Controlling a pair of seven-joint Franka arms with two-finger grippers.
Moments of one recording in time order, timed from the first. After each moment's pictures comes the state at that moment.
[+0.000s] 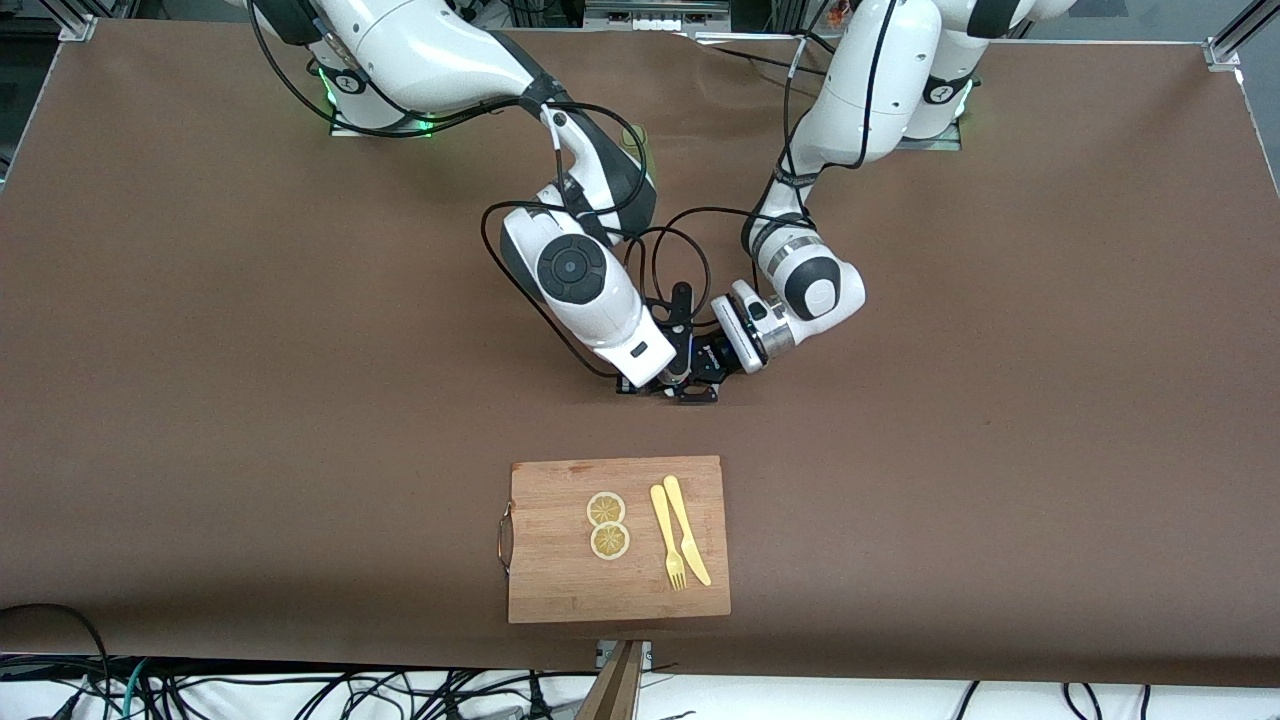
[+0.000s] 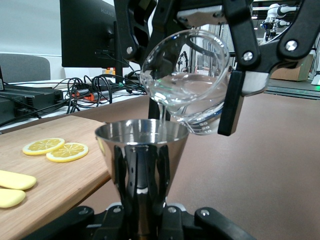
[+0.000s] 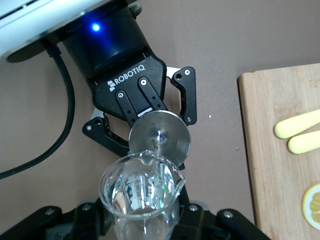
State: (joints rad) left arm -0.75 0.82 0.21 -1.86 -2.54 2.11 2.68; right arm 0.70 0.83 0.01 -1.20 0.17 2.12 -0.88
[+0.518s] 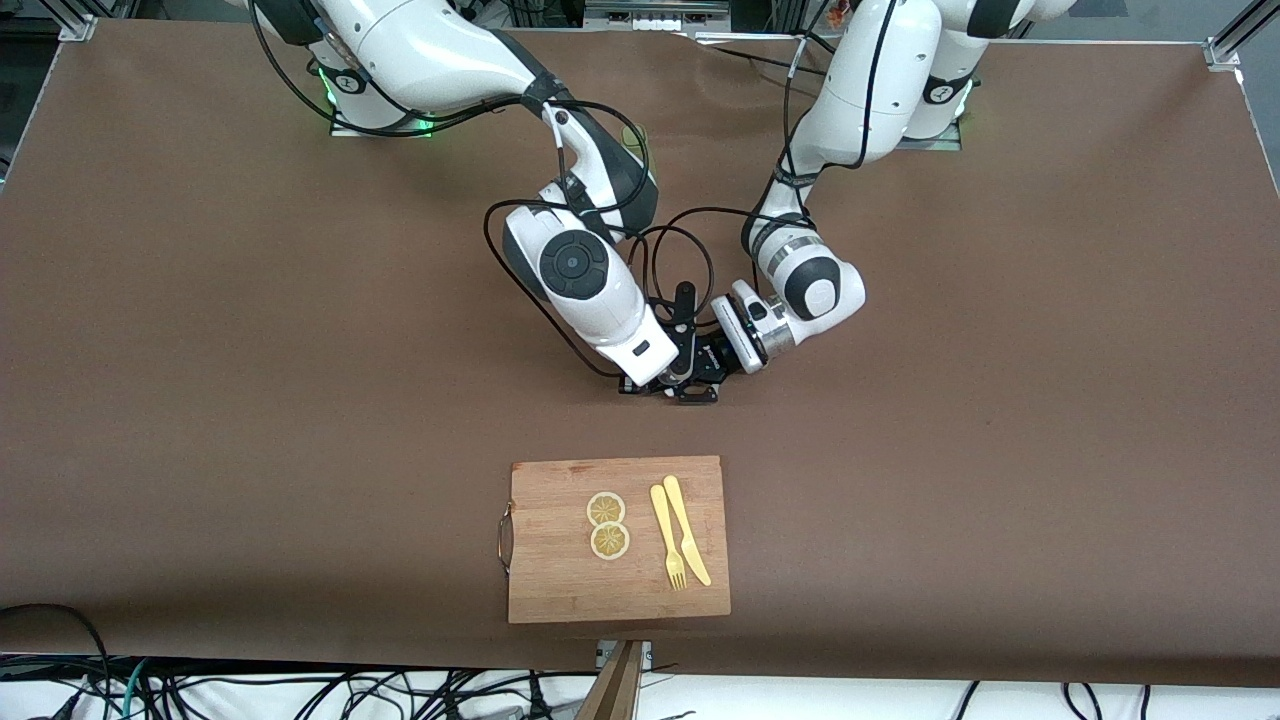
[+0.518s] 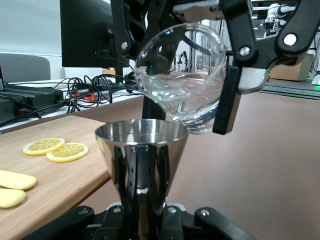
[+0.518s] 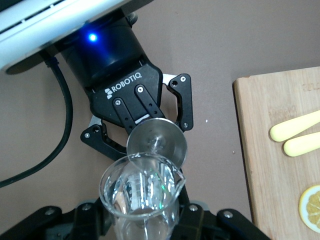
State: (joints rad) left arm -0.75 0.82 0.21 -1.86 -2.54 2.11 2.68; right arm 0.69 0.83 0.02 -1.20 0.18 2.14 -0.87
